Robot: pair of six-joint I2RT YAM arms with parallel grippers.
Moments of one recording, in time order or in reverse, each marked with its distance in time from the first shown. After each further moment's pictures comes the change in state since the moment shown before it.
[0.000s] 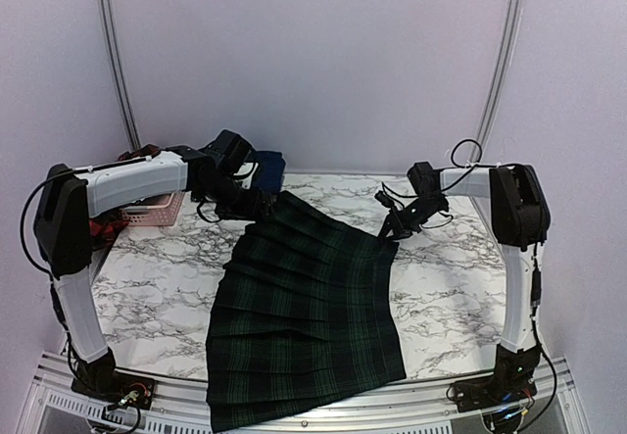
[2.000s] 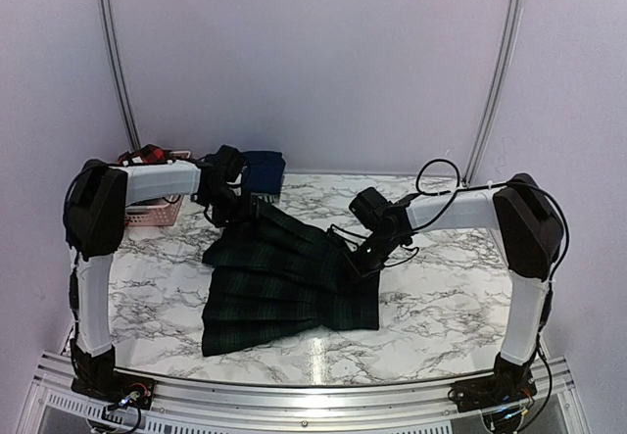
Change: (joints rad) left arm 0.106 0.248 0.065 0.081 -0.064 -0.167; right arm 0.471 -0.269 -0.356 0.158 0.164 0.288
